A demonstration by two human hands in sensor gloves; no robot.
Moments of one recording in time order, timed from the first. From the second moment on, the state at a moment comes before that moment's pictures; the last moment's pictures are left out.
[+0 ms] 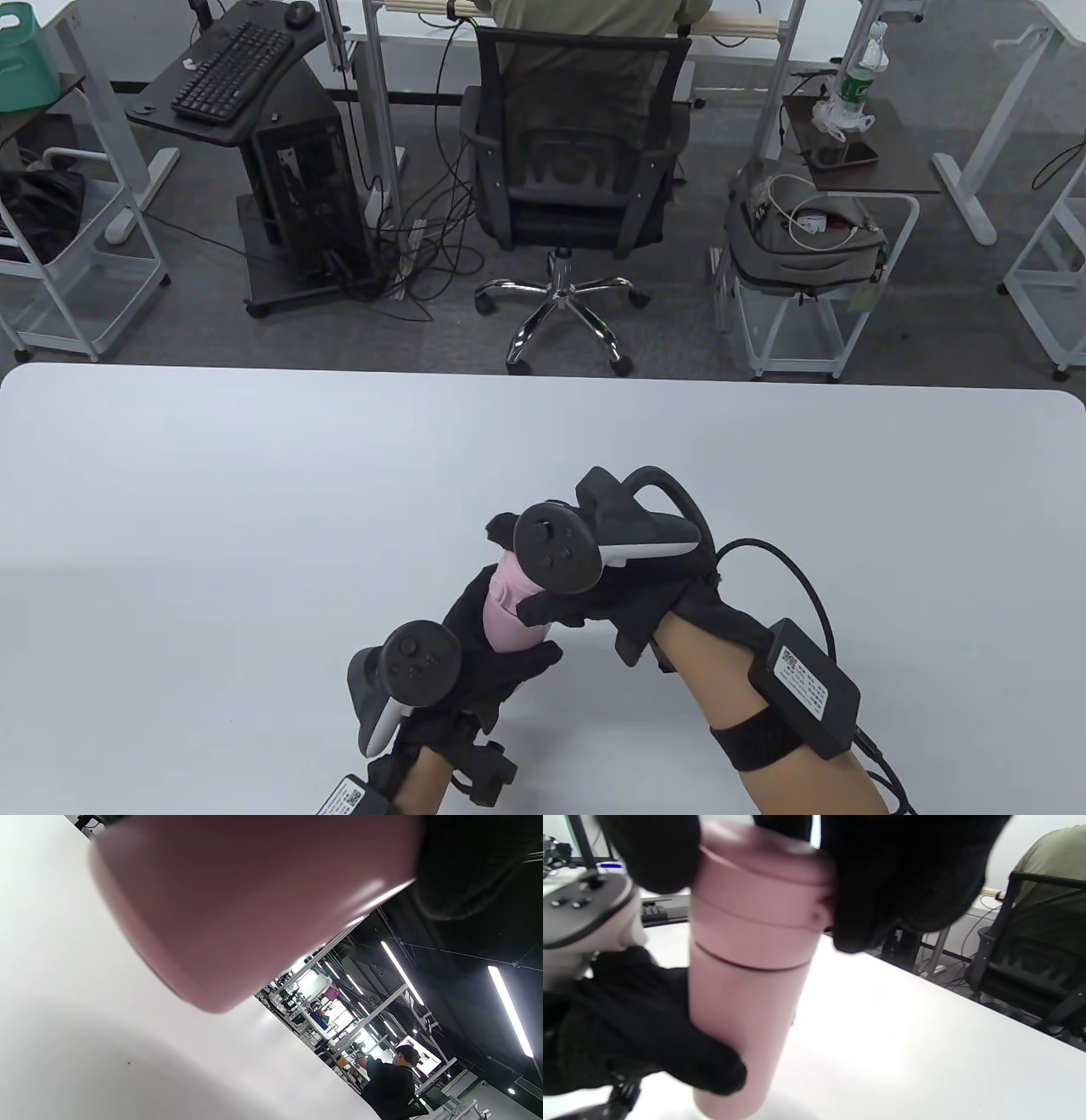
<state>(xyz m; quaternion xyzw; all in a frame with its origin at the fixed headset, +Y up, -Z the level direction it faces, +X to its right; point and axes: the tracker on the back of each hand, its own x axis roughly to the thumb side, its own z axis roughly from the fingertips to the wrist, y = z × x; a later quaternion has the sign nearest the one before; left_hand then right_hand) -0.126 -0.720 -0.278 0.03 -0.08 0.39 0.92 0.025 -0.535 -0.322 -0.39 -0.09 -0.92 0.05</state>
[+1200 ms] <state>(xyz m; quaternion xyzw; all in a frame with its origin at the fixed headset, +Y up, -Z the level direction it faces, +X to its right) -0.125 -0.721 -0.279 0.03 -0.08 0.38 0.92 0.018 -0.537 -0.310 -0.32 0.01 -0.94 0.11</state>
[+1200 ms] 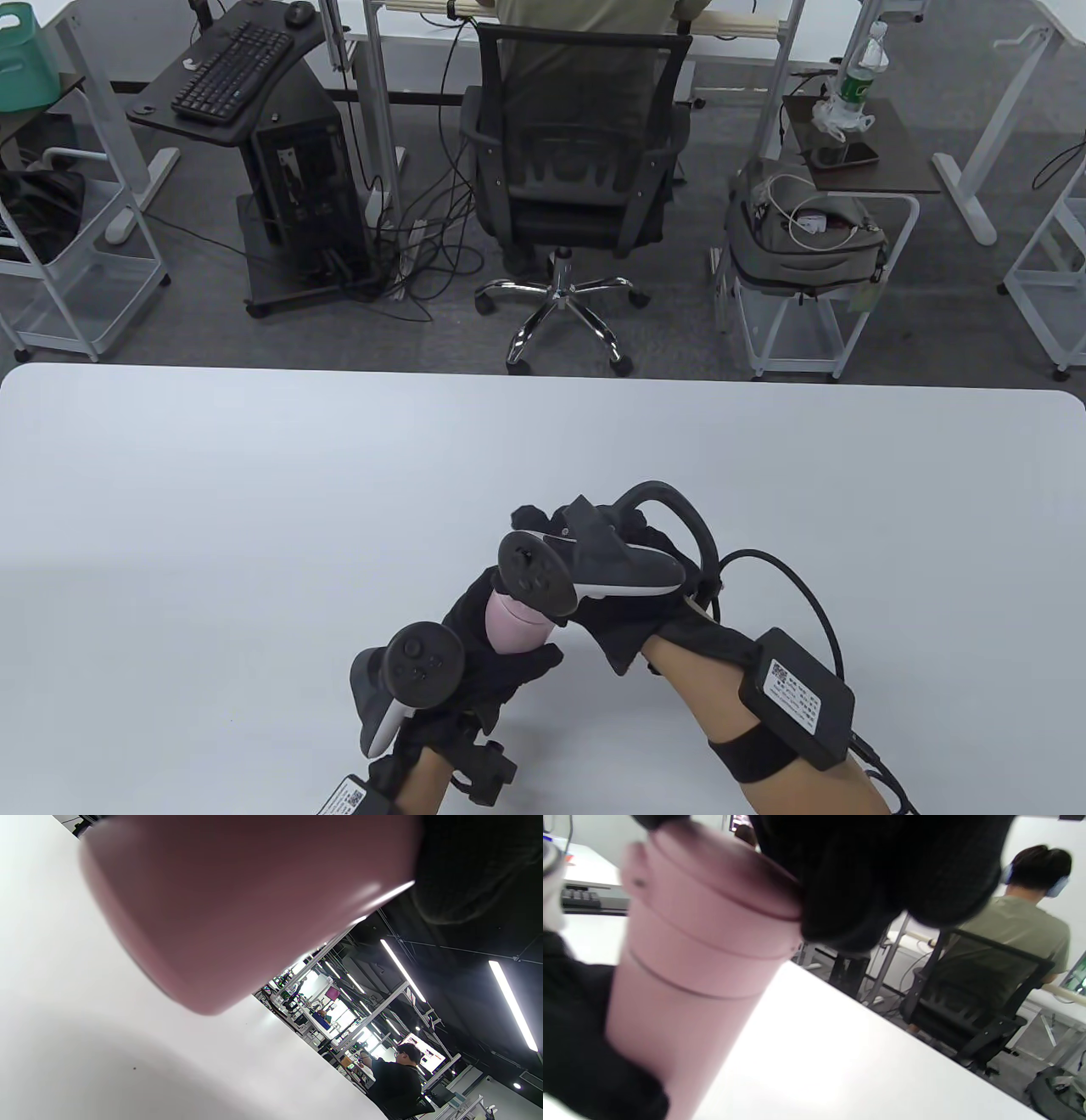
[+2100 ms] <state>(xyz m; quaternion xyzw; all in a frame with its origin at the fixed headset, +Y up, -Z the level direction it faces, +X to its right) -0.125 -0.721 -0.281 0.03 -0.08 0.38 0.92 0.019 -0.537 -0.321 -0.39 -0.09 -0.92 0.07</state>
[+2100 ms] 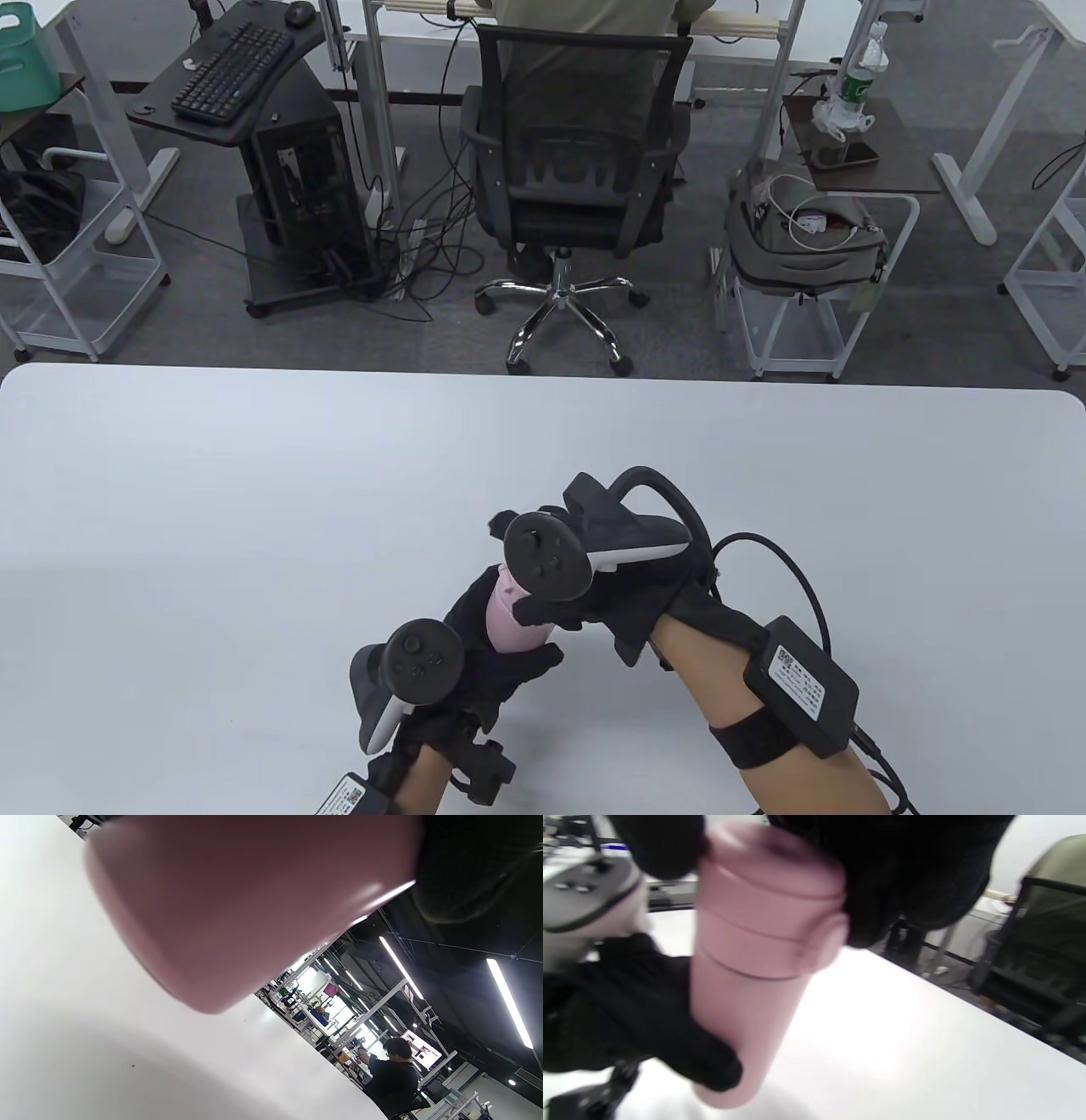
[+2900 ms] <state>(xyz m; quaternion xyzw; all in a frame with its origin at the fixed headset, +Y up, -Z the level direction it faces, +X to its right) -0.126 -0.721 -0.281 0.03 -0.08 0.38 0.92 0.020 -0.531 -0.306 -0.42 -0.10 -0.90 0.06</state>
